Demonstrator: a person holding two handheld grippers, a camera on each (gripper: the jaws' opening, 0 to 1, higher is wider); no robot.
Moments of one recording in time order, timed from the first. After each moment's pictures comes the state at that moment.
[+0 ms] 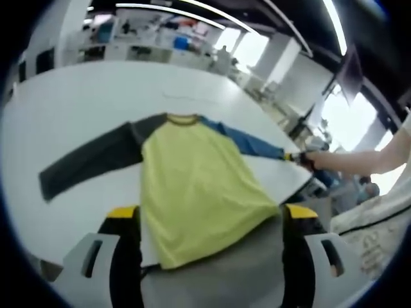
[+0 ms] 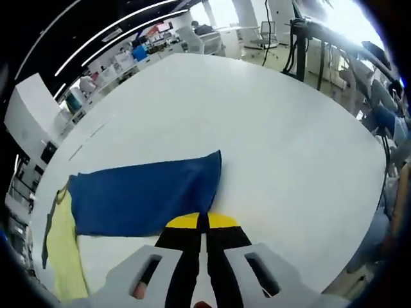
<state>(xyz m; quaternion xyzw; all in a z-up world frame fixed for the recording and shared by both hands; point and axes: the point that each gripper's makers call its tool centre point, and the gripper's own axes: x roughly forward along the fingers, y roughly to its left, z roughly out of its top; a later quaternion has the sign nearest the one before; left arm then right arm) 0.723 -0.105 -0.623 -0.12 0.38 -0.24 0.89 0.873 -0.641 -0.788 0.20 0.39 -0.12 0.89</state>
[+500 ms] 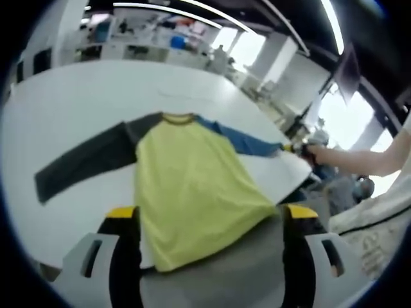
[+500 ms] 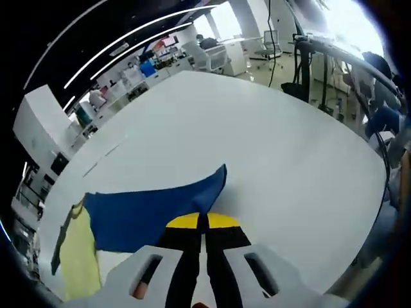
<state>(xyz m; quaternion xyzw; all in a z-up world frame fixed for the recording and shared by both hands) 0.726 -0.115 -0.622 -0.12 0.37 -0.25 0.88 0.893 -0.641 -0.740 0.22 0.35 -0.09 0.91</state>
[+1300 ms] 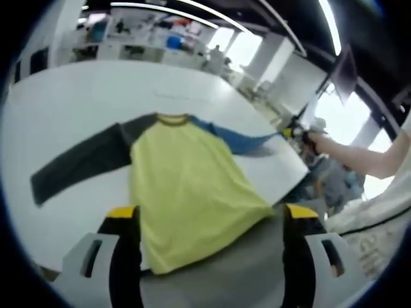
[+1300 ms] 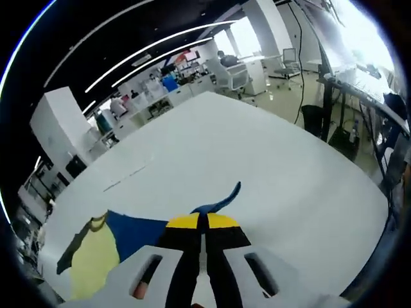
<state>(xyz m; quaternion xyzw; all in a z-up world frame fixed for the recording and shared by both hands) 0.727 -0.120 -0.622 -0.12 0.38 -0.26 0.88 0.933 -0.635 -0.666 0.19 0.28 -0.04 0.94</state>
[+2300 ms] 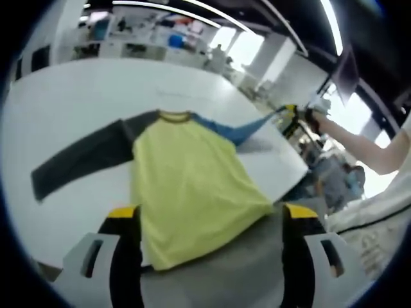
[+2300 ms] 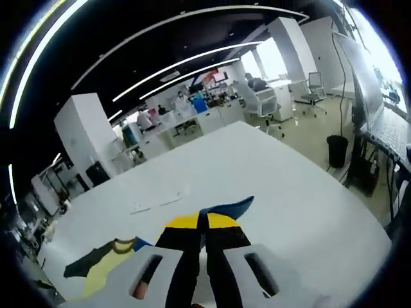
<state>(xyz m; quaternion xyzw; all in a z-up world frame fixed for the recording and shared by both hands) 0.722 -0.118 -0.626 -0.12 0.38 -0.26 0.88 0.985 -0.588 -0.569 0.17 0.19 0.04 0.97</state>
